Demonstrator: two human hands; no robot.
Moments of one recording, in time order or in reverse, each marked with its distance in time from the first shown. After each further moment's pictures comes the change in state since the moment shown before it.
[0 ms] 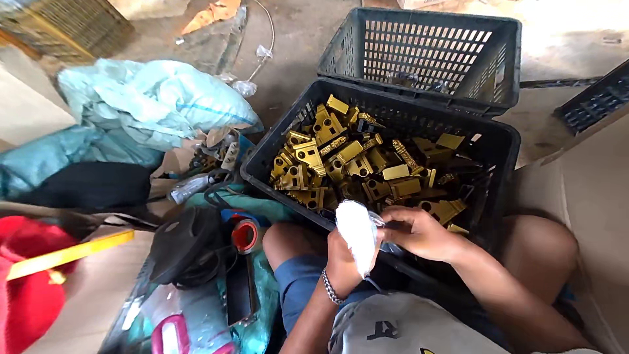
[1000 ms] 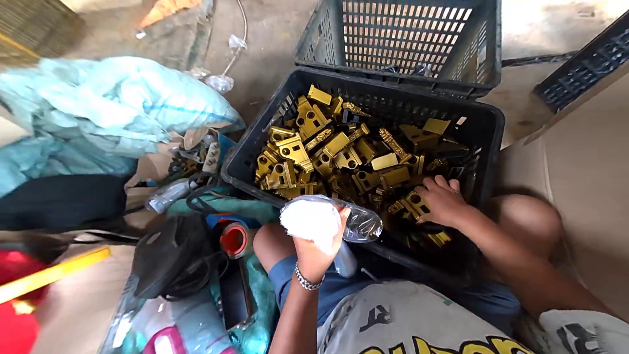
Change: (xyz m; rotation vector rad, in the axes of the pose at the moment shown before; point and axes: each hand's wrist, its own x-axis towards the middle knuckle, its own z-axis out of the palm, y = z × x) left_hand 0.019 -0.018 -0.021 -0.083 0.187 -0.023; right_hand -0.008 0.049 -0.080 -1.145 -0.222 0.758
